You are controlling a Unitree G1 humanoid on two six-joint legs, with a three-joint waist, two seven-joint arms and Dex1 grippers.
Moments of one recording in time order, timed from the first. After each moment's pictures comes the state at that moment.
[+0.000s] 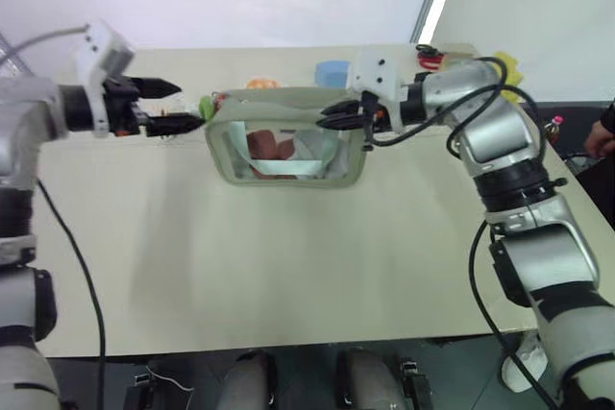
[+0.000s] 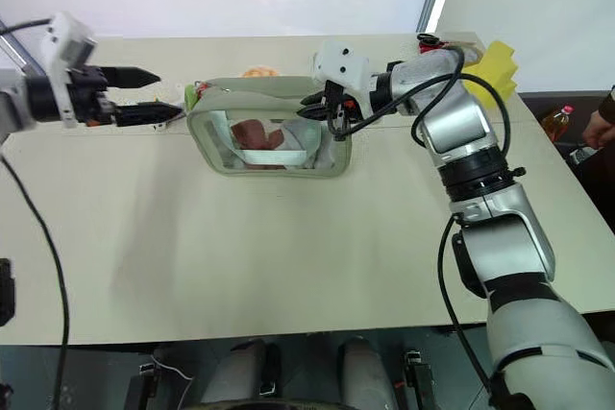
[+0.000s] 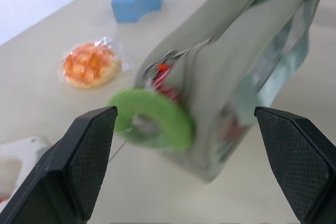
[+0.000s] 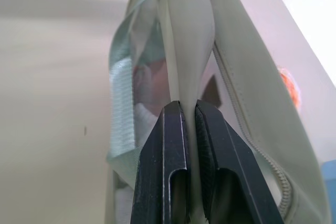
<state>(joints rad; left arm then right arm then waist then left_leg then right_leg) -0.86 1.05 0.03 0.25 -0.40 0.66 -1.23 -1.07 -0.60 0.25 0.21 0.14 0.37 1.21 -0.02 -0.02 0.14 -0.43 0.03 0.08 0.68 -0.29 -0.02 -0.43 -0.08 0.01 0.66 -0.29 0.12</state>
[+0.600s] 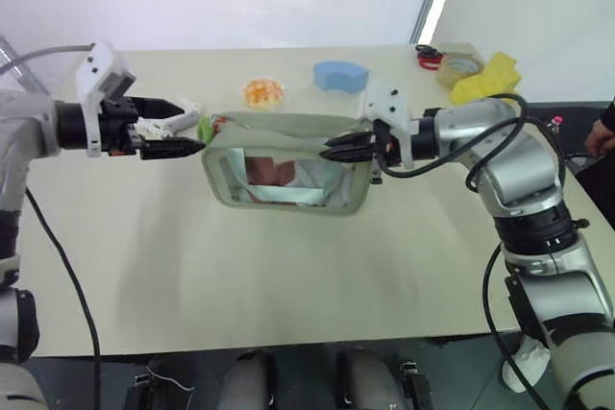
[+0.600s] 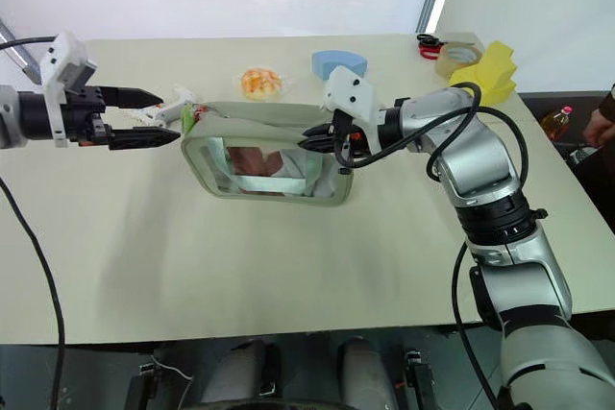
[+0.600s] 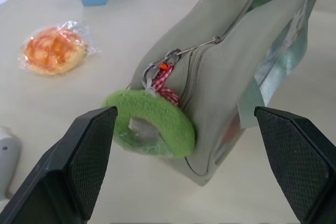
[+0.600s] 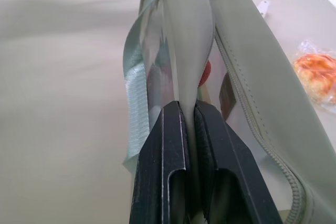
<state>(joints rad) -0.79 1.04 0.05 0.11 -0.45 0.73 -1.22 -0.91 -0.63 0.21 -0.09 0.26 0.66 1.14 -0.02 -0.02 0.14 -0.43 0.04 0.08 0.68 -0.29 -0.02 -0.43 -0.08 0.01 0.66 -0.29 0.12</state>
